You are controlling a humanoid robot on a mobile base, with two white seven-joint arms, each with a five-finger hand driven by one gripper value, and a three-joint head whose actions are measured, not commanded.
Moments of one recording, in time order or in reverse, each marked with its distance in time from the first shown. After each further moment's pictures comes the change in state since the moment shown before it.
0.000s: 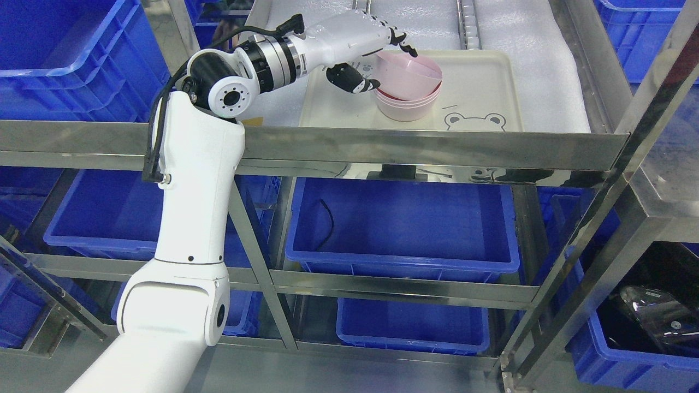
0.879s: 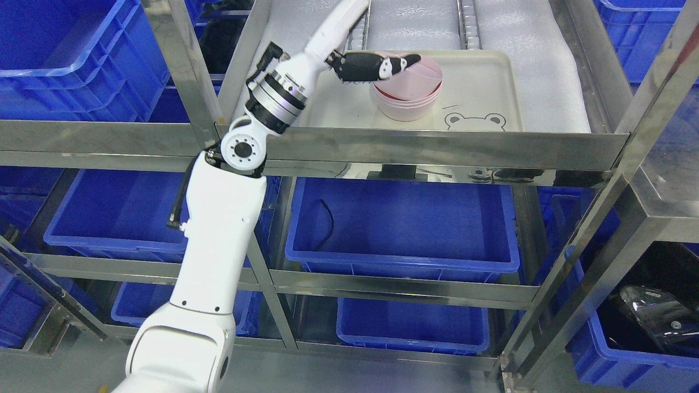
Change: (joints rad) left arm 0.254 0.000 -0.160 -0.073 0.674 0.086 0.421; right arm 0.000 0.000 0.000 0.000 0.000 0.000 0.000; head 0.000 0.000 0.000
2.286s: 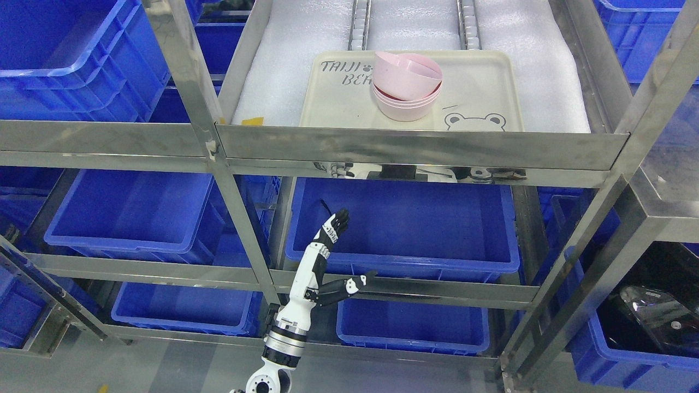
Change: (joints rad) left arm 0.784 0.000 -0.069 -0.001 0.268 -0.092 0.370; right arm 0.000 0.000 0.000 0.000 0.000 0.000 0.000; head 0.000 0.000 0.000
